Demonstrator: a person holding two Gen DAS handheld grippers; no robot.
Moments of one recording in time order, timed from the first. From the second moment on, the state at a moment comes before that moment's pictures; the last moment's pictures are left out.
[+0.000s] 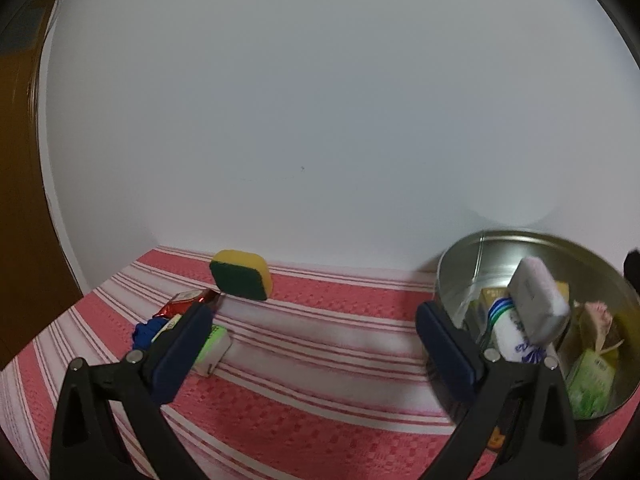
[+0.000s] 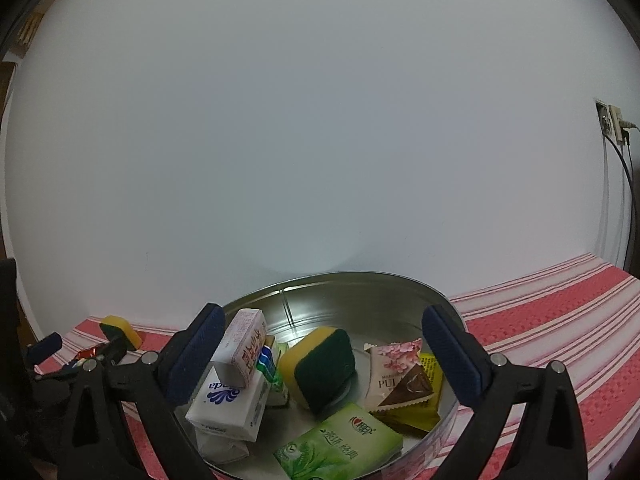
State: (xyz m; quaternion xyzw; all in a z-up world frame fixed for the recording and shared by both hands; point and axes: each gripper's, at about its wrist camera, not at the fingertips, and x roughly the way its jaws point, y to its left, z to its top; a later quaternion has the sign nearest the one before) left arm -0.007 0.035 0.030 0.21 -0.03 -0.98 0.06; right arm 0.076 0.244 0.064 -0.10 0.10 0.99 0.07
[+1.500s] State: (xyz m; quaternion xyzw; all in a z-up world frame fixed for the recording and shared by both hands) left arm -0.056 -0.184 0.016 0.28 0.02 -0.94 0.22; right arm -0.025 0.050 0.026 -0.23 0.06 0.97 -0.08
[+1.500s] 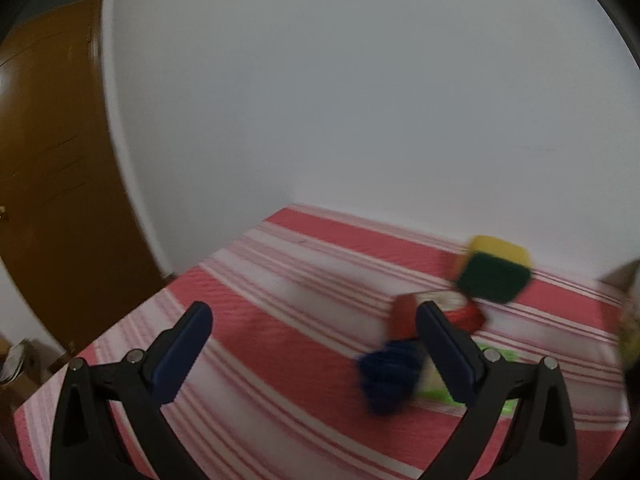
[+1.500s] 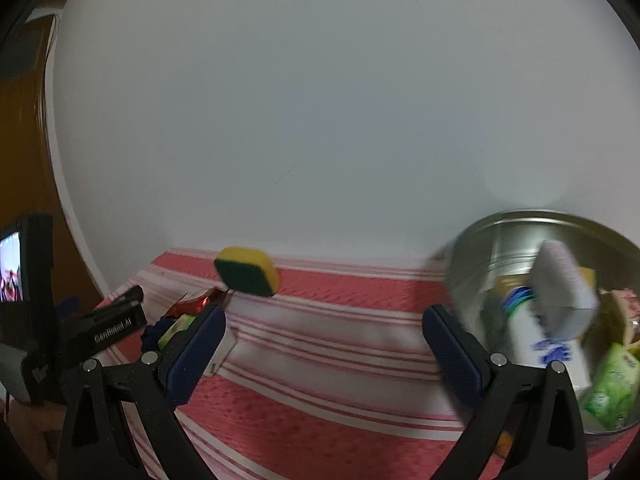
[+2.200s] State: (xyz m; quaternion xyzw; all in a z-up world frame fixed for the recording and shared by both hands) left arm -0.059 -0.242 0.016 0.32 0.05 -0.91 0.25; right arm -0.116 -0.077 -0.022 -0.42 -0.05 0.87 -0.25
